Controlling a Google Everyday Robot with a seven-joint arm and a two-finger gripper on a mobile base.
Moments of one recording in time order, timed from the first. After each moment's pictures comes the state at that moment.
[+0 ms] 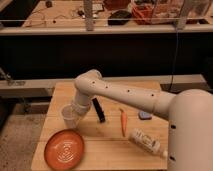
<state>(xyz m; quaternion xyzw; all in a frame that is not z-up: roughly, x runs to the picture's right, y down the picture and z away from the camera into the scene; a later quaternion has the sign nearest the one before) -0.144 0.150 0.750 -0.32 -0.32 -0.29 0.84</state>
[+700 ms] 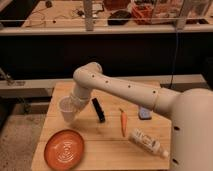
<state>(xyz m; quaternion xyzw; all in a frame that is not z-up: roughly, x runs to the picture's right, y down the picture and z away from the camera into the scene) -0.152 0.109 0.734 -0.27 -0.35 -0.30 0.84</state>
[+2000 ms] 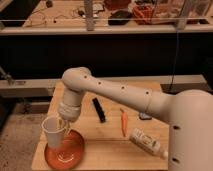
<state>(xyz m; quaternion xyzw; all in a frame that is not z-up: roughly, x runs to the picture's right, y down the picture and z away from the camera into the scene) -0.176 0.191 0.643 -0.32 -0.47 -0.50 0.66</state>
